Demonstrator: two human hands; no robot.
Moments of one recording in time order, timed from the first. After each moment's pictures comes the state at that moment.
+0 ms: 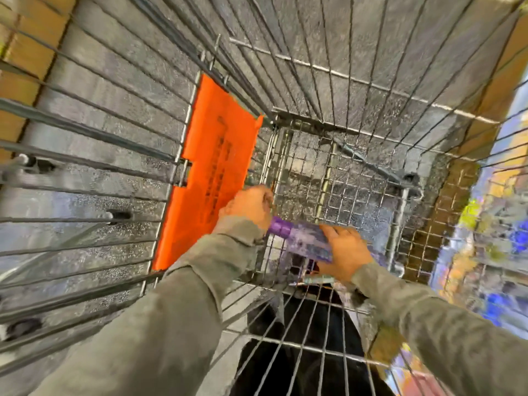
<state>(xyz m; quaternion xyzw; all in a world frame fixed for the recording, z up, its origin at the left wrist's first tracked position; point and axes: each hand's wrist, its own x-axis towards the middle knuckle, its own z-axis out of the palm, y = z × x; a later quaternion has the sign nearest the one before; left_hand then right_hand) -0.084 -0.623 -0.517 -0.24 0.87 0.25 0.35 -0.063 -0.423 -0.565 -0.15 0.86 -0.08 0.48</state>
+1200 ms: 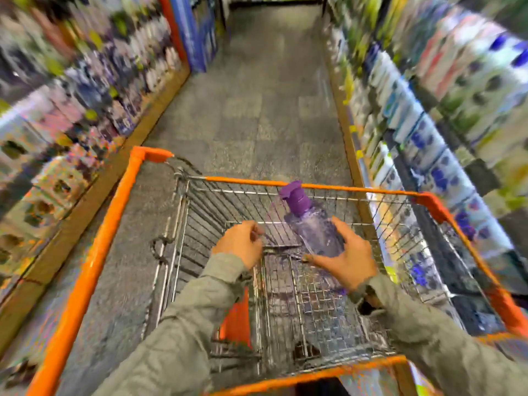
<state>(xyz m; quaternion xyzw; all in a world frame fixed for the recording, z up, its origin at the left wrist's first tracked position) -0.079 -0.651 -0.233 0.00 0.94 0.31 0.13 -0.025 -0.439 -0.241 0.06 0.86 -0.51 0.00</state>
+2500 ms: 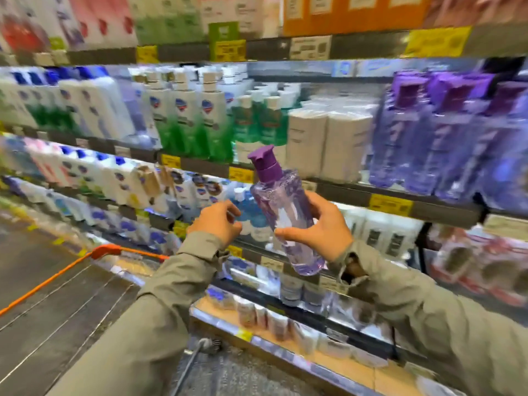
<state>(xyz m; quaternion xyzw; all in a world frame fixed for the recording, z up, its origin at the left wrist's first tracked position) 0.311 -0.289 -0.046 0.57 0.77 0.24 0.15 0.522 -0.265 -0.052 0.37 0.71 -0.40 -0.44</state>
